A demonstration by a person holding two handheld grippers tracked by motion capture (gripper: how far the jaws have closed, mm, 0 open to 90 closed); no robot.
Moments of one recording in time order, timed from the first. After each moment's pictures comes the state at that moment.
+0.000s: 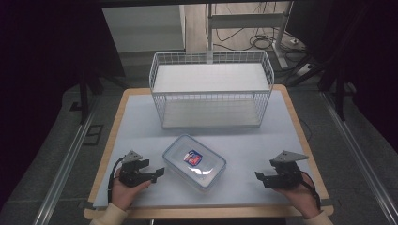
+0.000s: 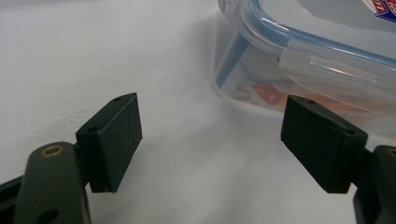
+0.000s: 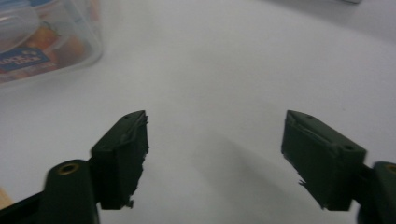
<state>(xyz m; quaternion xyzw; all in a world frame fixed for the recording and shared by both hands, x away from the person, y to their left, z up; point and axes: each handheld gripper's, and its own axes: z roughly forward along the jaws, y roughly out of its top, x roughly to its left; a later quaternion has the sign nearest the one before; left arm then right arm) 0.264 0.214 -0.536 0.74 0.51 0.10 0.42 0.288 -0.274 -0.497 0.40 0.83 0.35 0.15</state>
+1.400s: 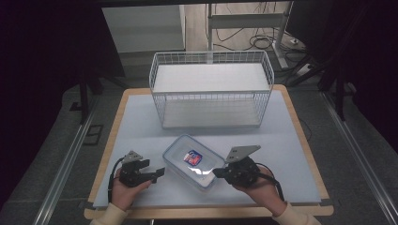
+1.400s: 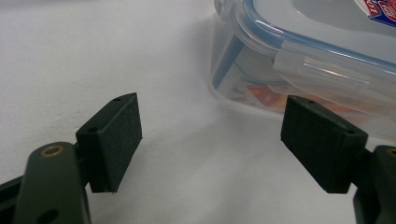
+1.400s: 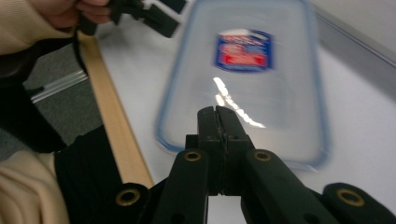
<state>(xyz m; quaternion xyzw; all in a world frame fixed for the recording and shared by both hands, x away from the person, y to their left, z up) 0.263 0.214 -0.535 0.74 0.51 0.10 0.42 0.268 -0.140 -0.439 0.21 0.89 0.39 0.05</state>
